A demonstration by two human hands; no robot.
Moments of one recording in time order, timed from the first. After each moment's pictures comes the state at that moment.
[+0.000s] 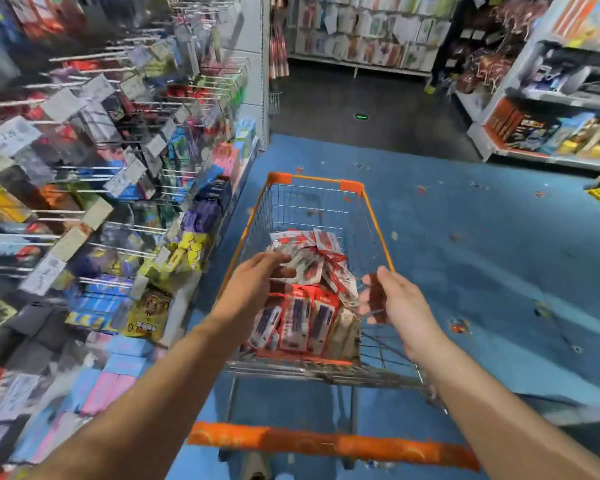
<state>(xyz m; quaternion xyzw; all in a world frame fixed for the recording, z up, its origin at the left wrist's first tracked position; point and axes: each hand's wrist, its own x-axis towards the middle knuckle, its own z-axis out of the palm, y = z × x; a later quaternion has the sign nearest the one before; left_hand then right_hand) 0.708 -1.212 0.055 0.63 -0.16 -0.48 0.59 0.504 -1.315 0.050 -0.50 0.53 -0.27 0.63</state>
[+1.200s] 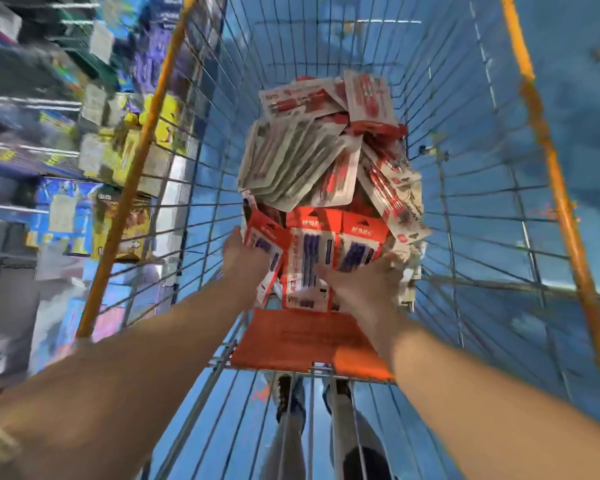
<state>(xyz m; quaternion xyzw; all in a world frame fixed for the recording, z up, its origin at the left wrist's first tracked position) 0.780 -1.357 -0.314 0.86 -0.01 -0.43 0.28 0.605 -1.423 -0.312 -0.49 0.73 0.12 0.46</state>
